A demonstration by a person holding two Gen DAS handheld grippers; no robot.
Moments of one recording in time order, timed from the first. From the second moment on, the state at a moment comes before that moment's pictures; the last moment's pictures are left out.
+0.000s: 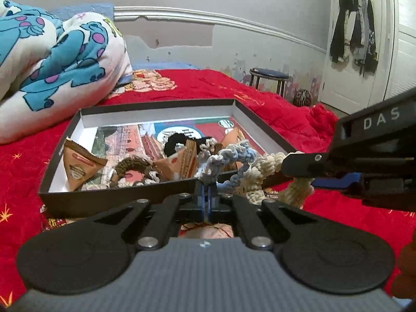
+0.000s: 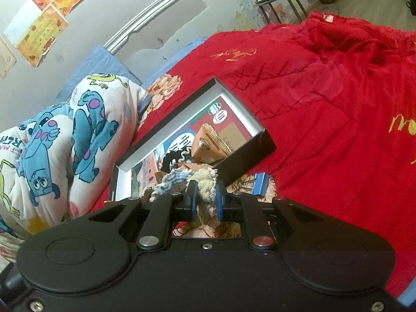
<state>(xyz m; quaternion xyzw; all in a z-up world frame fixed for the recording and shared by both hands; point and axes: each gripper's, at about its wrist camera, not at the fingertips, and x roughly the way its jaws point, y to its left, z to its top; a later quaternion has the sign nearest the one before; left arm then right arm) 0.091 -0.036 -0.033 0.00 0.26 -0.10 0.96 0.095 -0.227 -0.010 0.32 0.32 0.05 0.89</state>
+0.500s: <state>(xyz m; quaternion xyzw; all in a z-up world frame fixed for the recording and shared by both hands) 0.084 -0.021 -0.013 -0.03 0.23 -0.08 0.97 0.097 -0.217 0.008 0.31 0.29 0.08 0.90</state>
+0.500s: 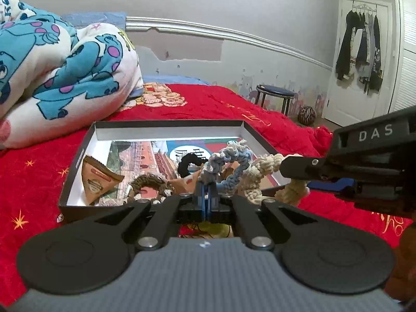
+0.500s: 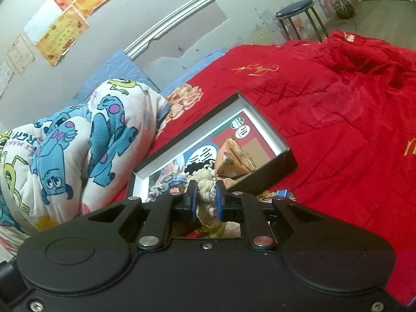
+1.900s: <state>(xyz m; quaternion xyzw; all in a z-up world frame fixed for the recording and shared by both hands) 0.099 0.084 0.065 -0.06 0.17 -0.01 0.98 0.132 -0.154 0.049 0.28 0.25 0.21 0.90</state>
